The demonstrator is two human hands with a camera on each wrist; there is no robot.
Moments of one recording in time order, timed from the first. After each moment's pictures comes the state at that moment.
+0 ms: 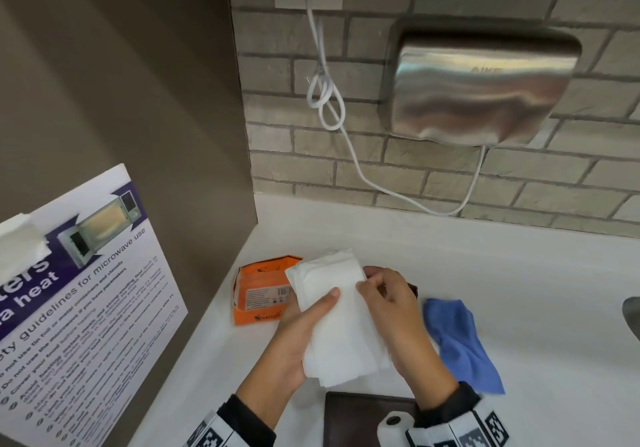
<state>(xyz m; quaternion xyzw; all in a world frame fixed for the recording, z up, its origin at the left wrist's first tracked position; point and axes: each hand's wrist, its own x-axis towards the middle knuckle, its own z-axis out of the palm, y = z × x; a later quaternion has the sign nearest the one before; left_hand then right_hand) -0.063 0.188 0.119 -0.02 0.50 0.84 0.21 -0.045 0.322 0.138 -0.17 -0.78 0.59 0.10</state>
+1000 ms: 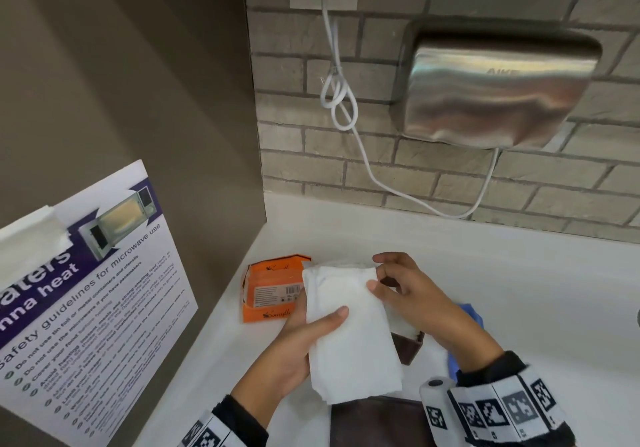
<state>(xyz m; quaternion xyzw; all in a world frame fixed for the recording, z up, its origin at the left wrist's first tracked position) -0.060 0.167 0.111 0.02 0.54 0.80 0.27 -0.058 0.361 0.157 0.01 -0.88 0.47 -0.02</state>
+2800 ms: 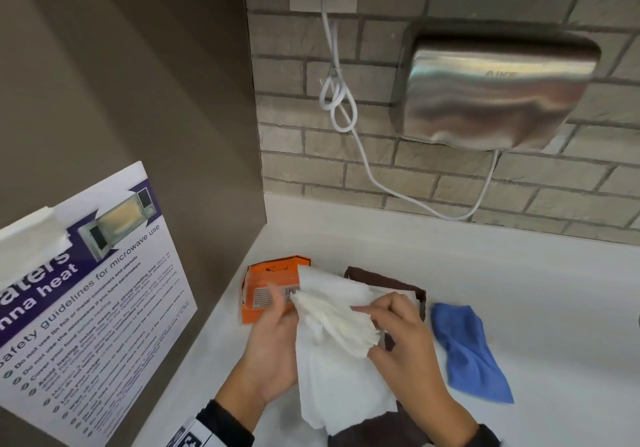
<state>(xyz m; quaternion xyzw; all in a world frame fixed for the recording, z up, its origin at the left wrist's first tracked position) -0.054 0.152 0.119 -0.03 0.35 0.89 0.30 -0.016 0.329 0.105 0.13 -0.86 0.41 0.28</state>
